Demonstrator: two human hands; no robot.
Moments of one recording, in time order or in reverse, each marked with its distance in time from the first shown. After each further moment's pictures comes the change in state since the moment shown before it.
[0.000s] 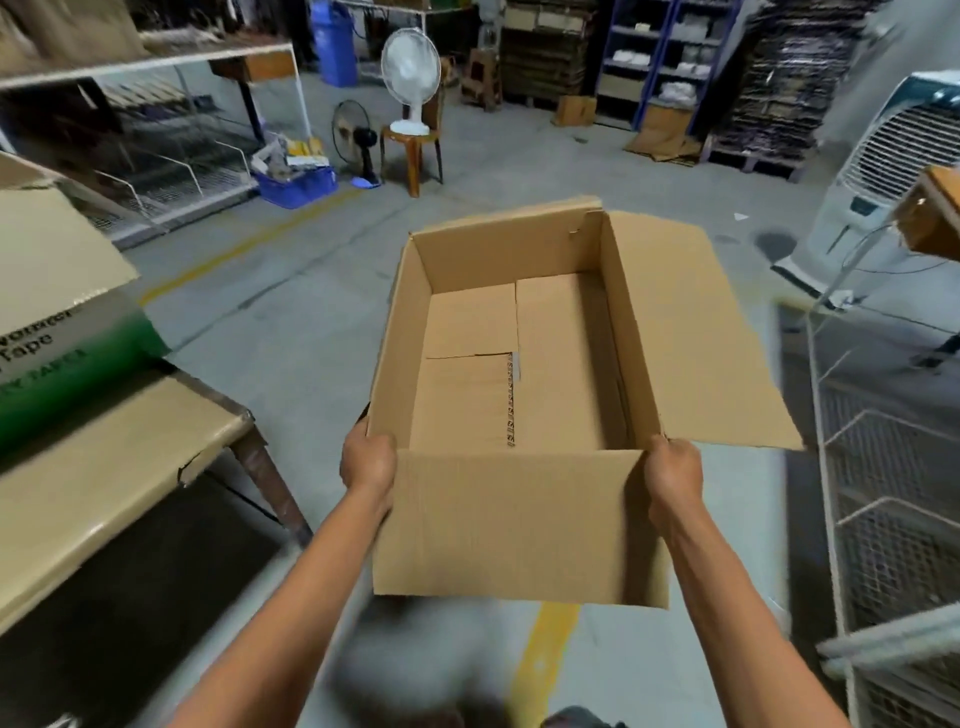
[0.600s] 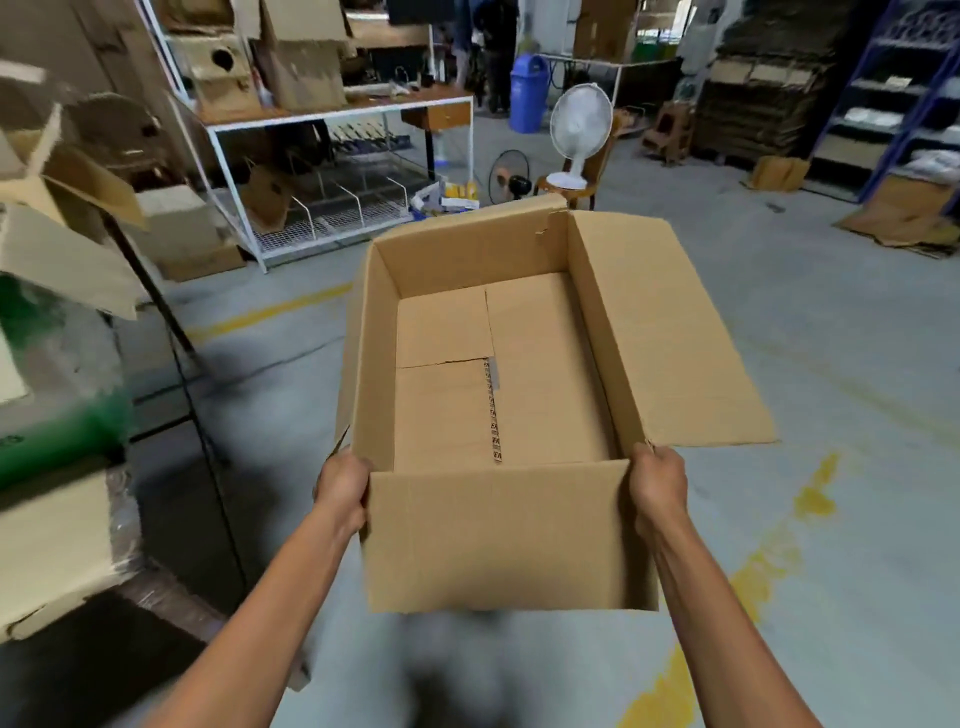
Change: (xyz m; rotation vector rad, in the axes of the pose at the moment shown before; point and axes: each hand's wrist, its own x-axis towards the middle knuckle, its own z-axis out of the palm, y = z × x) left_hand 0.200 0.135 0.154 -0.213 0.333 -0.115; right_hand 0.306 -0.213 0.204 -0.003 -0.436 -0.230
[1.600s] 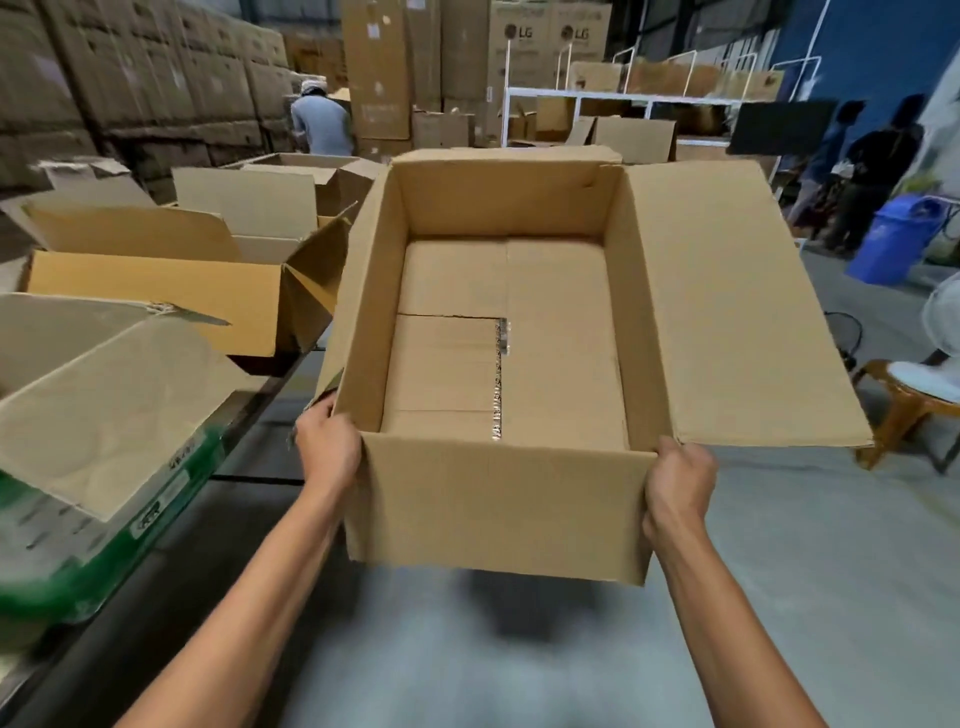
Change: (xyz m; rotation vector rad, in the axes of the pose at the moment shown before) left_hand 0.304 0.331 0.035 -0.133 0.840 0.454; right_hand 0.311 -0.342 0.451 0.244 -0.496 -0.301
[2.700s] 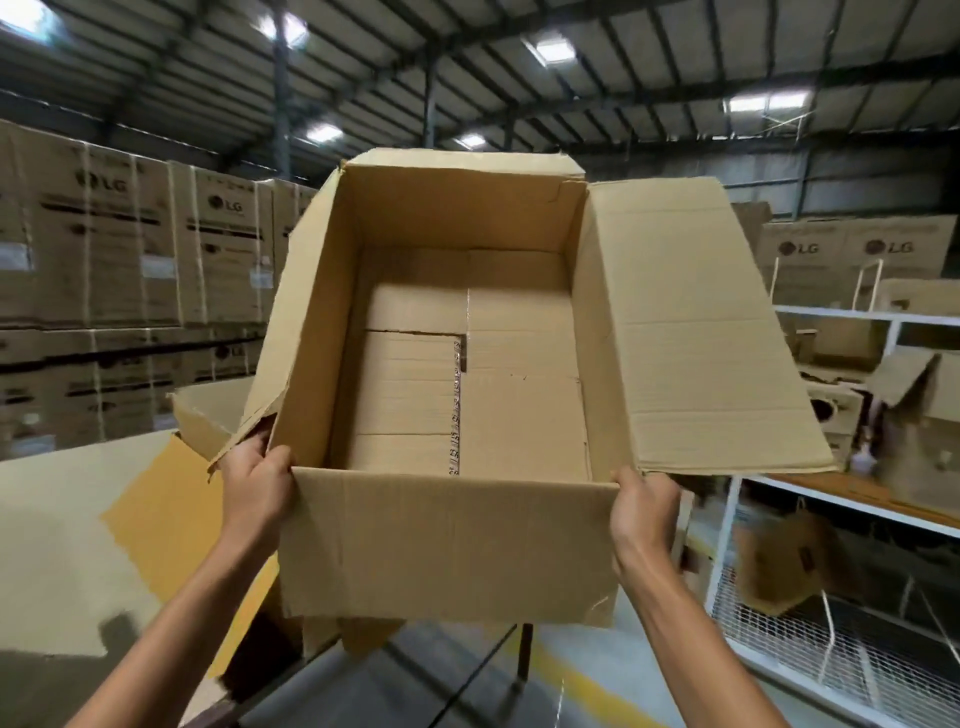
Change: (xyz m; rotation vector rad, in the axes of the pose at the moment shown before) left_hand 0.429 0.164 0.152 -0.032 0.652 0.405; right_hand 0.359 -0.183 0.575 0.222 -0.662 -0.298
